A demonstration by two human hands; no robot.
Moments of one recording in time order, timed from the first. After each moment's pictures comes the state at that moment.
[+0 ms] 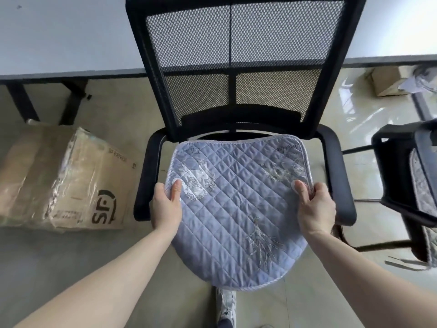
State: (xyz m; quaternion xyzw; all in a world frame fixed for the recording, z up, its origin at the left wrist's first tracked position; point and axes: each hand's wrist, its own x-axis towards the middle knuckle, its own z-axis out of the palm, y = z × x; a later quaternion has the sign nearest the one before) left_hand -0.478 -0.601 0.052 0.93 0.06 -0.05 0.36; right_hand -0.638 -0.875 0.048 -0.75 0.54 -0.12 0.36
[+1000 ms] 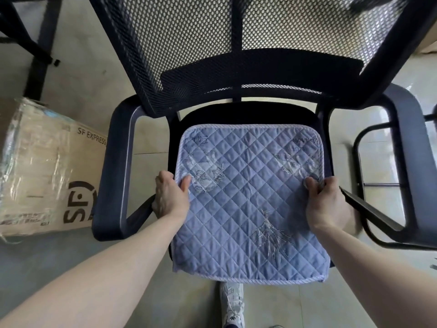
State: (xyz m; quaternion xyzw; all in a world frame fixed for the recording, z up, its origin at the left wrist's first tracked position) left_hand -0.424 -0.621 -0.112 0.98 0.06 -0.12 0.16; right_hand -0.603 -0.885 -0.120 -0.78 0.60 -0.01 0.19
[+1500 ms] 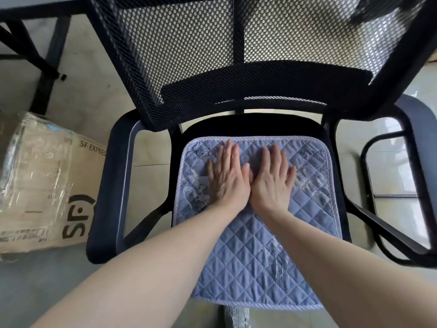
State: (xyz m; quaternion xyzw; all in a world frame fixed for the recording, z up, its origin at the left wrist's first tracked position) left_hand -0.428 -0.743 -0.116 0.95 -0.23 -0.13 0.13; right_hand -0.489 -0.821 -0.127 -0.92 0.35 0.03 0.18
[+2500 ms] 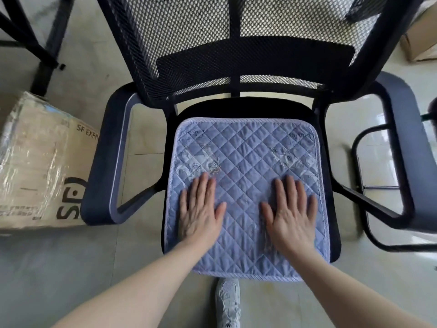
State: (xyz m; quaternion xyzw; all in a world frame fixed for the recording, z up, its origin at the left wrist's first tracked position) left_hand -0.518 -0.632 -0.133 0.96 -0.26 -0.13 -0.01; right_hand -0.635 -0.814 -0.144 -0.94 0.32 0.08 0.09
